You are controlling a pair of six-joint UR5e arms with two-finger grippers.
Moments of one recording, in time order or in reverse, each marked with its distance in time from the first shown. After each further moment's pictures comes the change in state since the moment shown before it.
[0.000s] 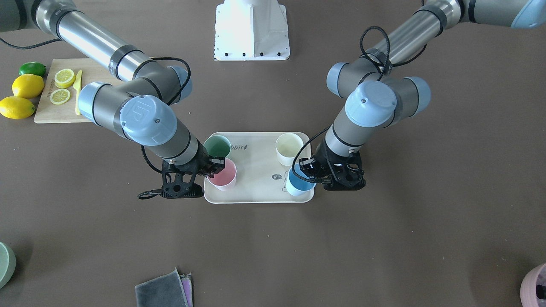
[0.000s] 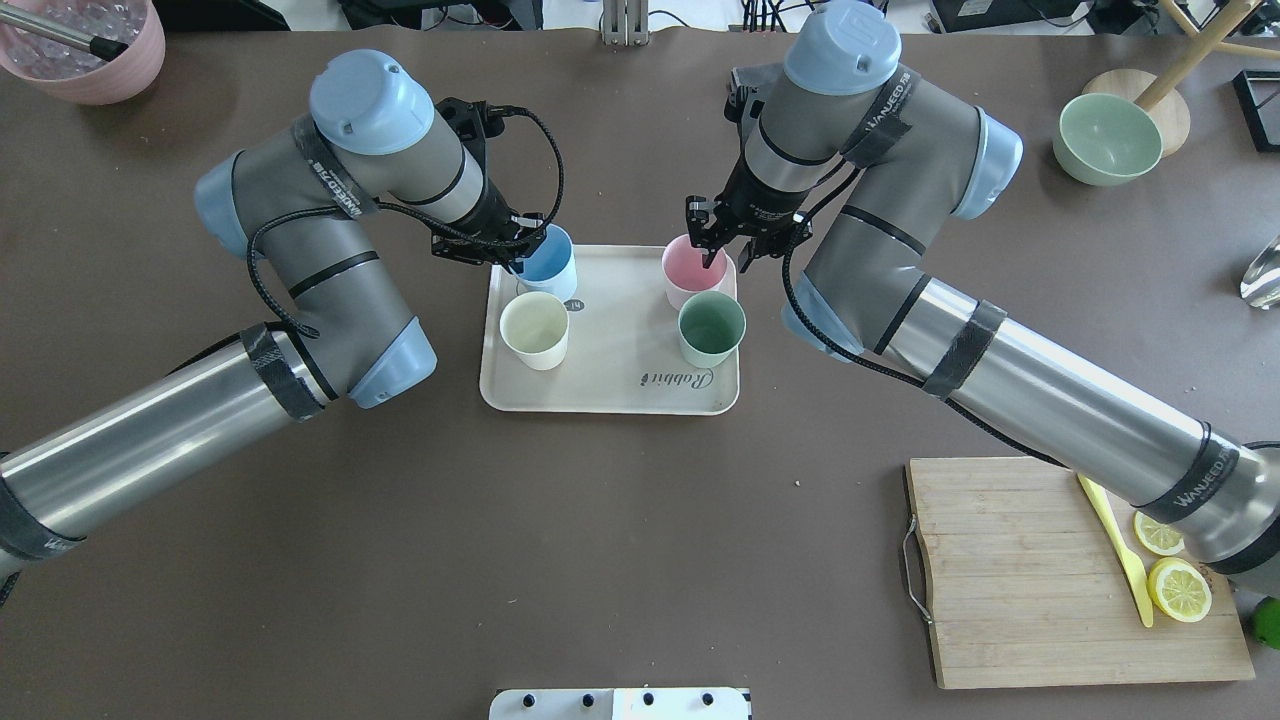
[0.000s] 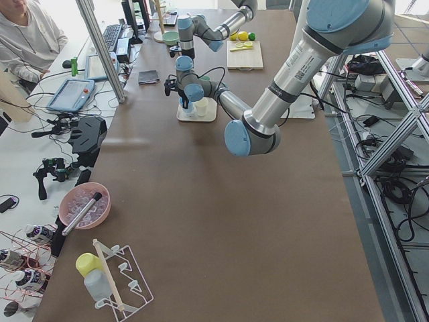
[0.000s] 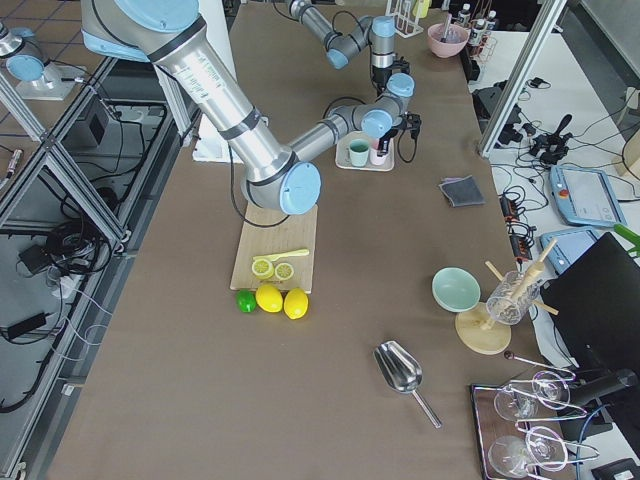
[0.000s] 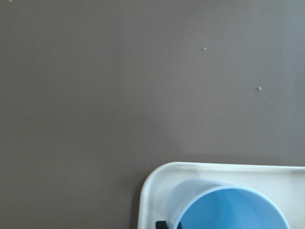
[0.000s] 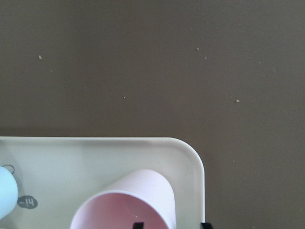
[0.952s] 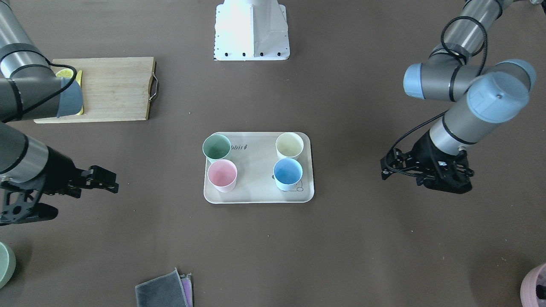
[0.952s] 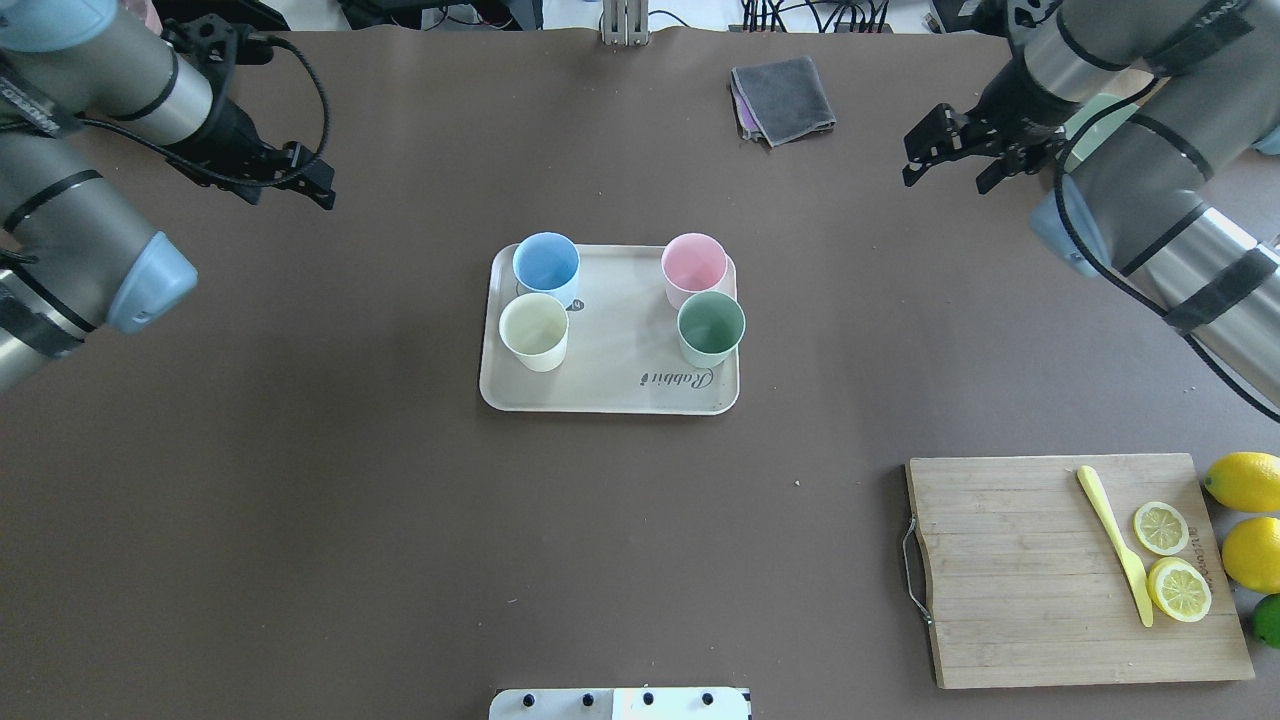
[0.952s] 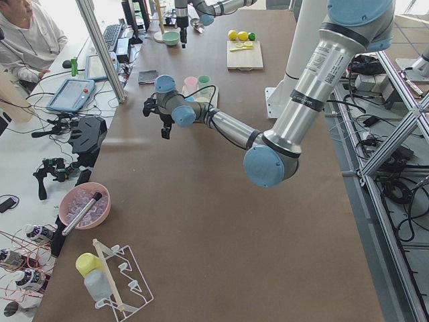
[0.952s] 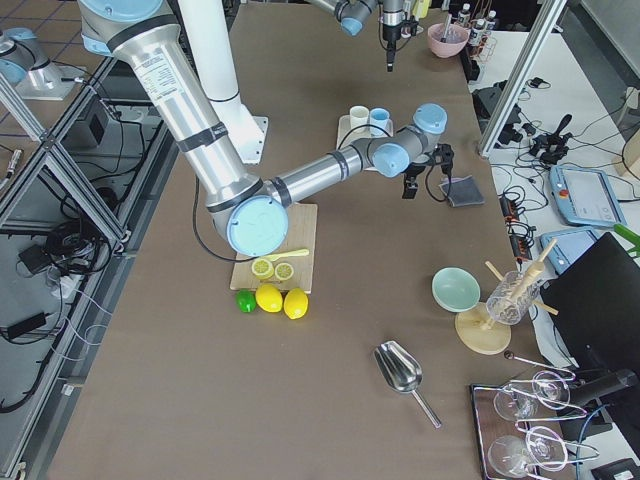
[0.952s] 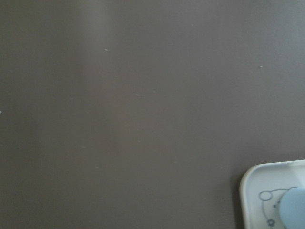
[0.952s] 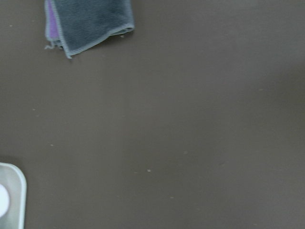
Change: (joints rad) left arm -0.315 0.319 -0.179 0.064 -0.167 0.545; right arm 0.323 -0.308 0.141 -0.013 0.174 -0.411
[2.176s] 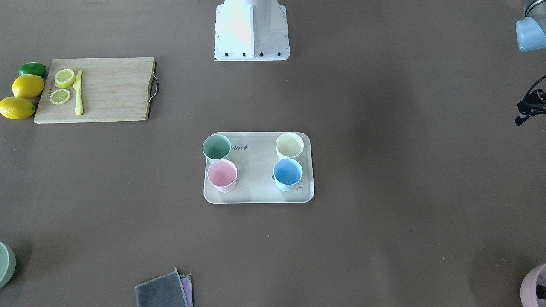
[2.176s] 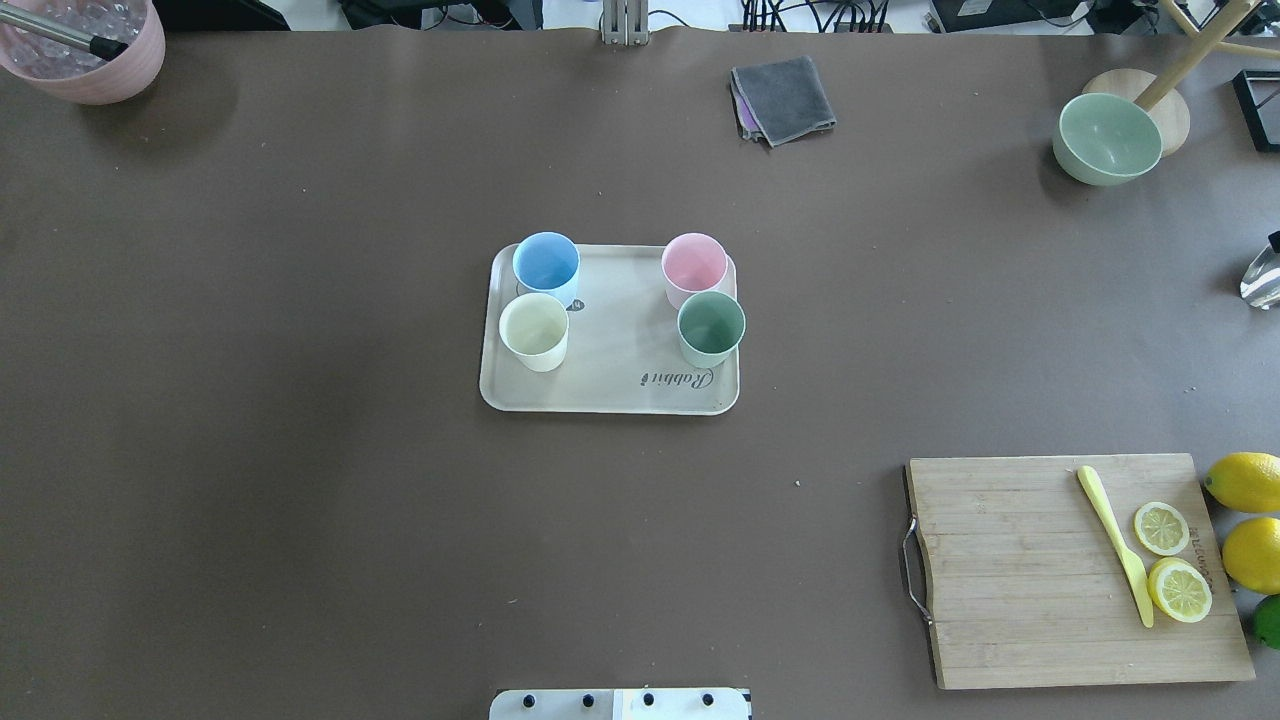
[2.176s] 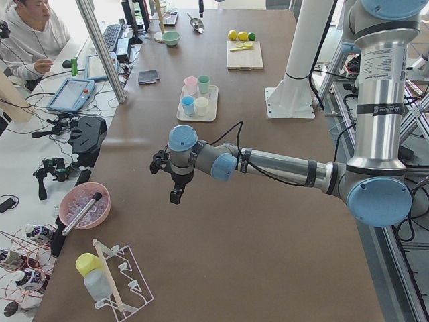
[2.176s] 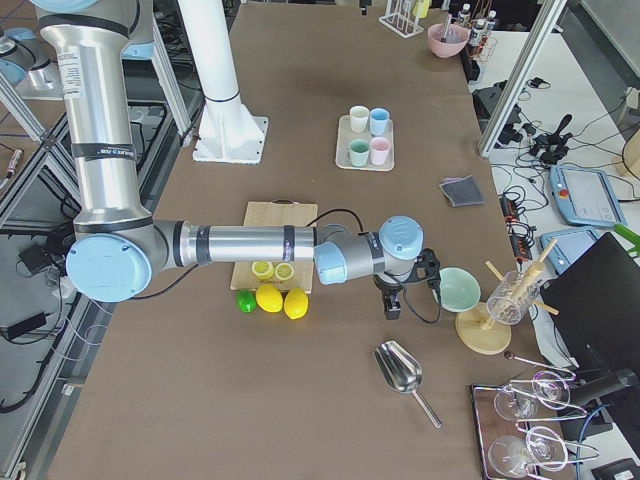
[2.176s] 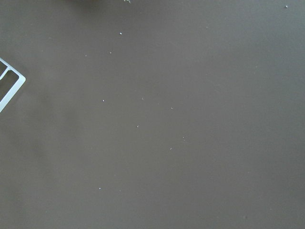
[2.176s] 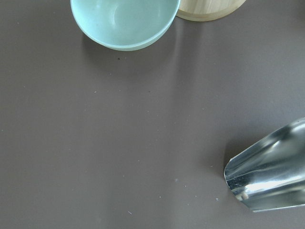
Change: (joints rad) left arm -0.309 0.463 -0.208 0.067 -0.057 0.490; right arm 0.323 -0.388 0.048 0.002 0.022 -0.538
